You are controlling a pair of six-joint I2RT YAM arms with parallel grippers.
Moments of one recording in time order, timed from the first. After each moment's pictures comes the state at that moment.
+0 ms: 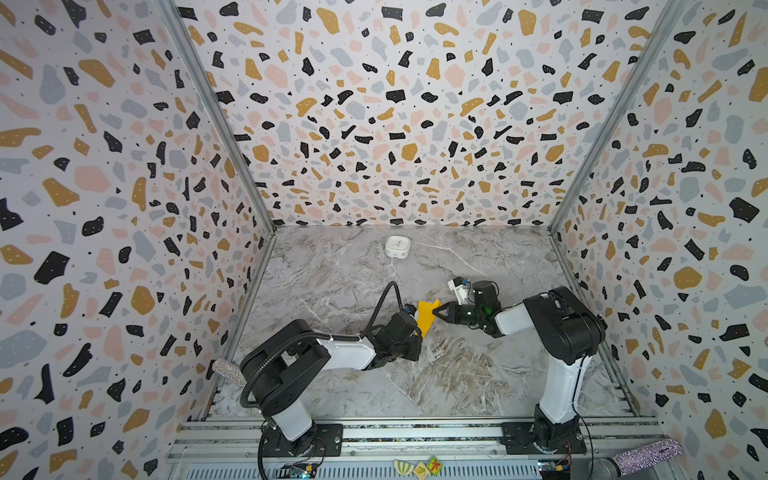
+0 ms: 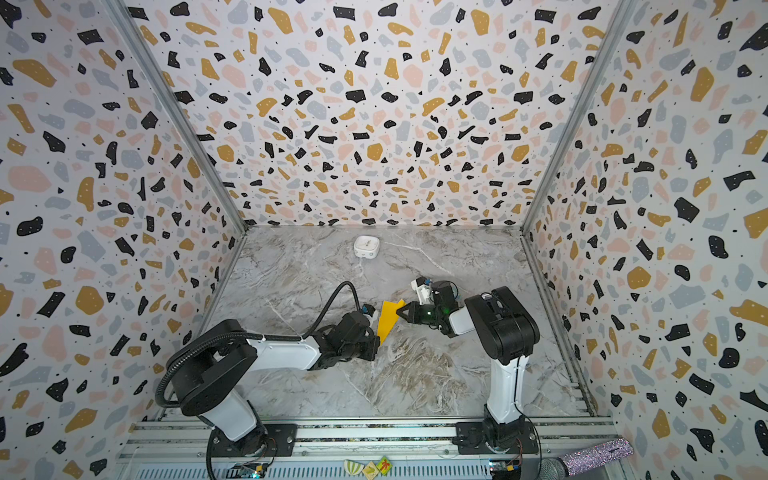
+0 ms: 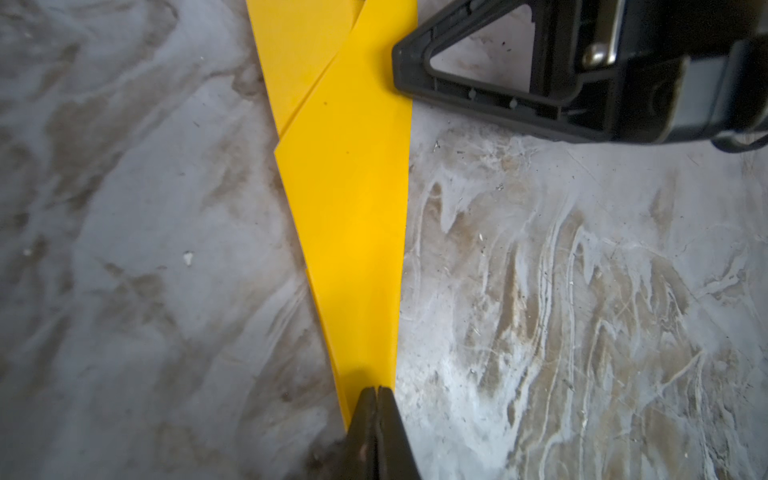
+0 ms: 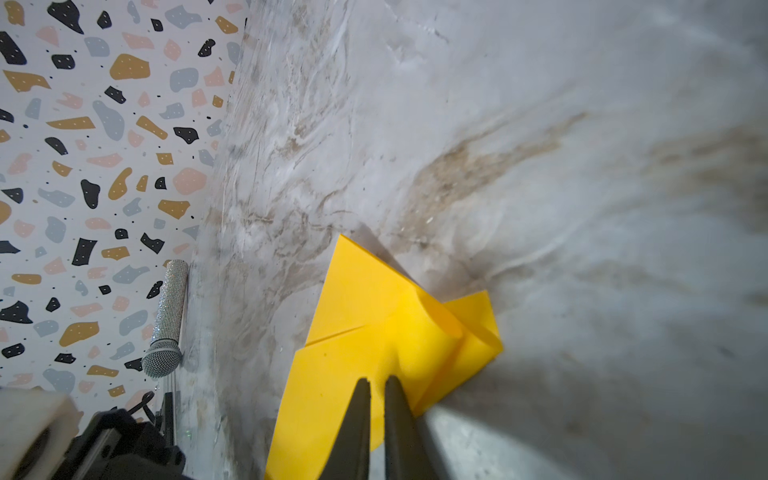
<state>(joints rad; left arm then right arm) -0.87 1.66 0.68 0.12 0.04 -0.56 0.37 1.95 0.75 0.54 -0.68 0.54</state>
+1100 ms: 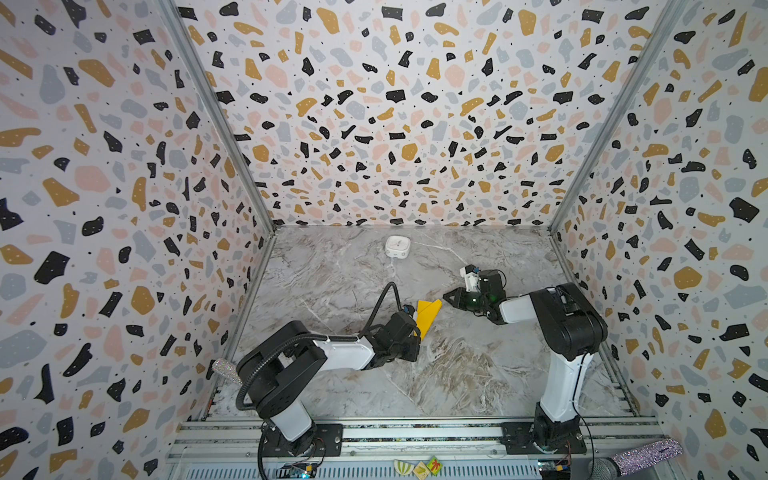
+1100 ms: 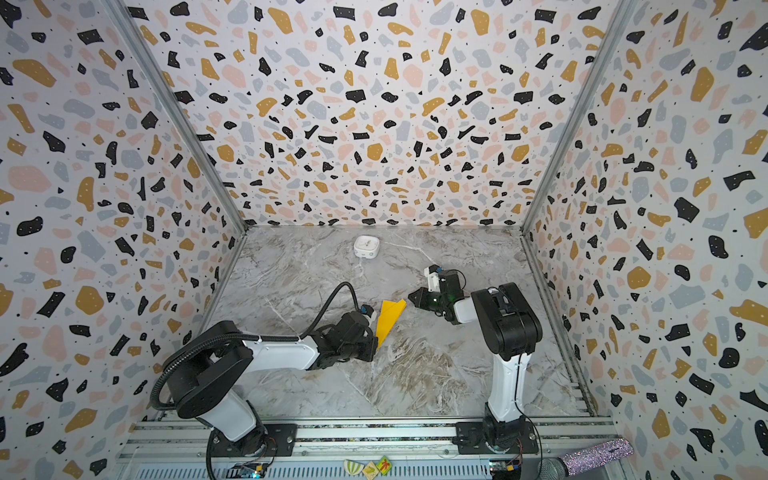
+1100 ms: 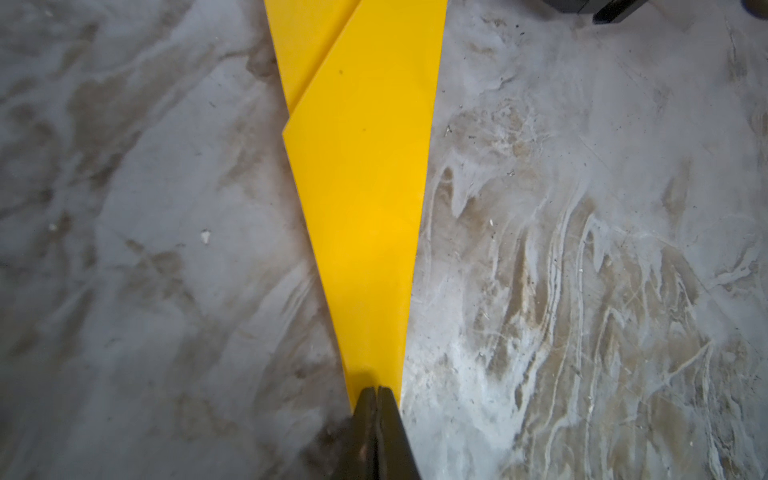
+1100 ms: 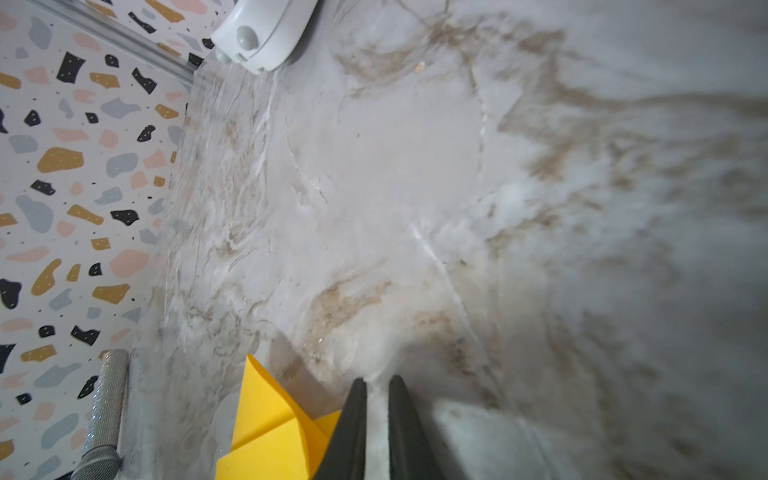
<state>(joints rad) -0.87 1.64 0.68 0.06 0.04 -0.56 0.30 1.95 0.86 0.41 -0.51 0.54</state>
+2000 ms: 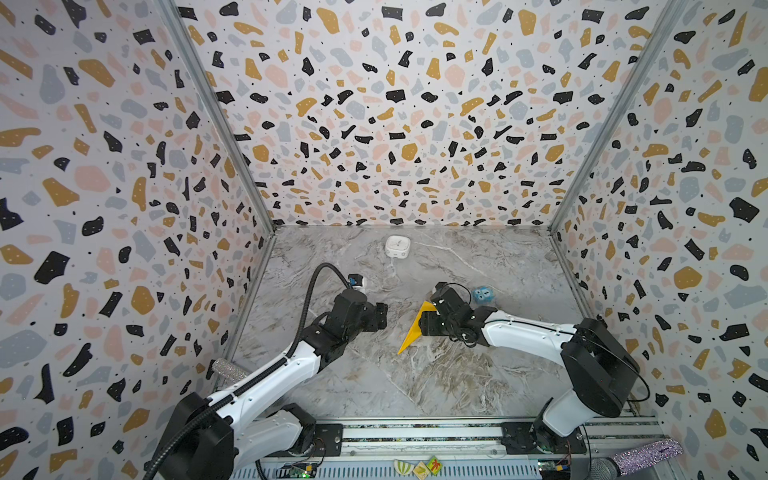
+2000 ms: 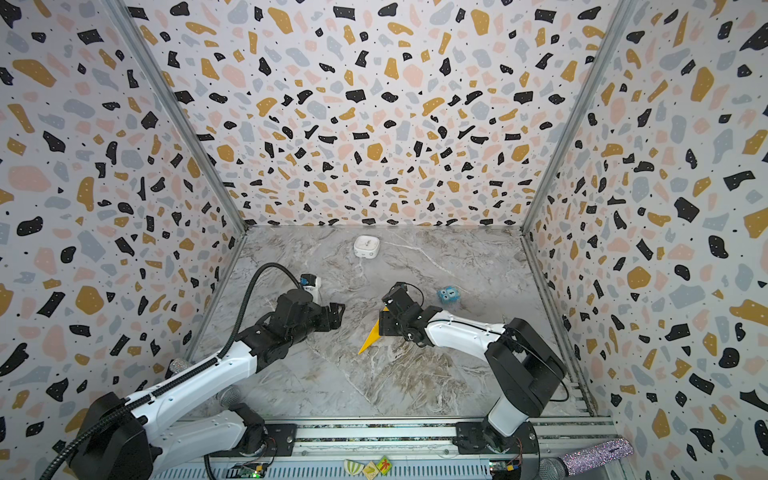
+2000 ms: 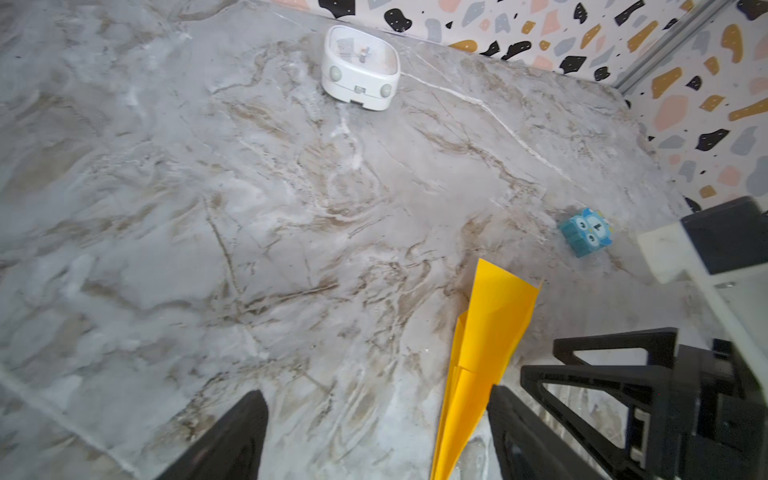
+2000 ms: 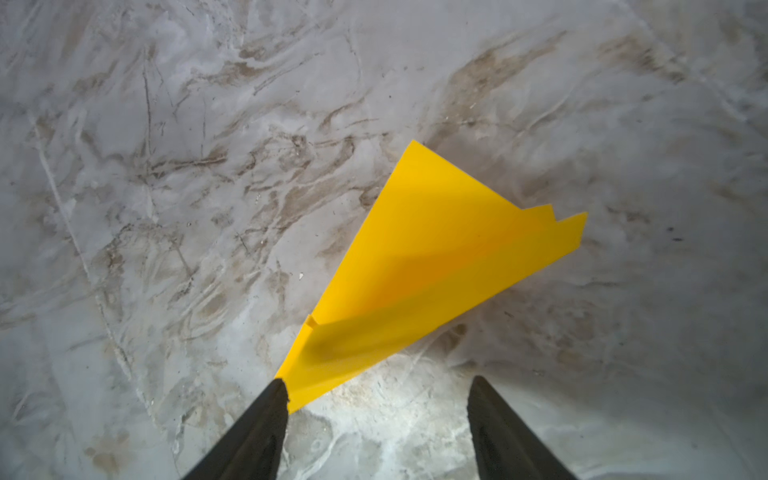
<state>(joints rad) -0.57 1.10 0.64 -0.20 -0.12 -0.47 0.83 1.64 0.98 -0.29 0.11 0.70</state>
